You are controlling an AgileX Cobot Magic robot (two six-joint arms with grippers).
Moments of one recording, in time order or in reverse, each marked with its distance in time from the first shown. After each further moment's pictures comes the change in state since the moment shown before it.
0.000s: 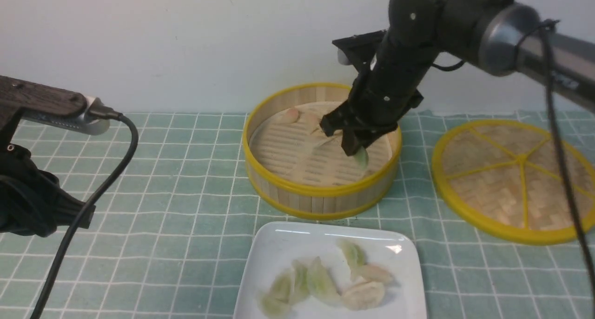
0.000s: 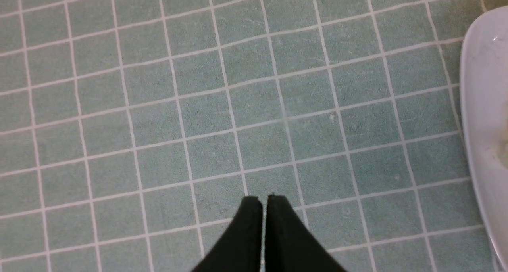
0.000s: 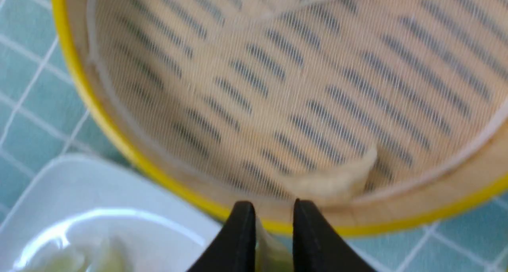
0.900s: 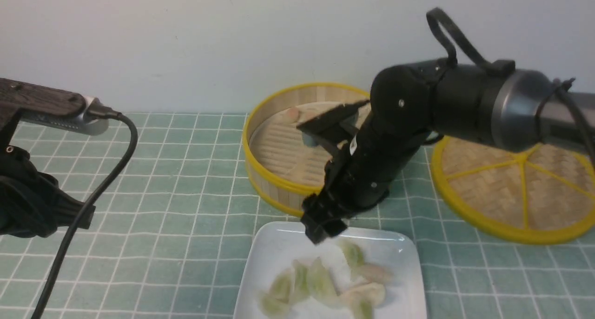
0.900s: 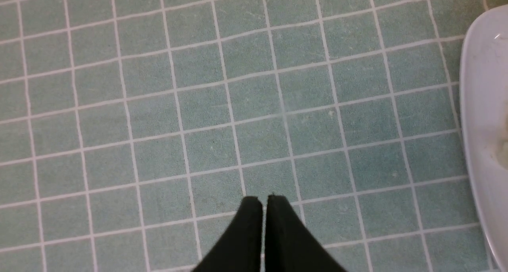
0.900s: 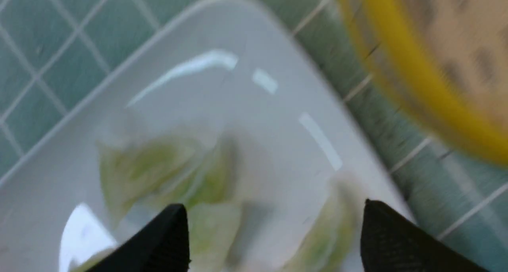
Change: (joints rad) right arm 0.153 -0.151 0.342 0.037 -0.230 -0.147; left arm 0.000 0.000 0.000 0.000 0.015 -0.019
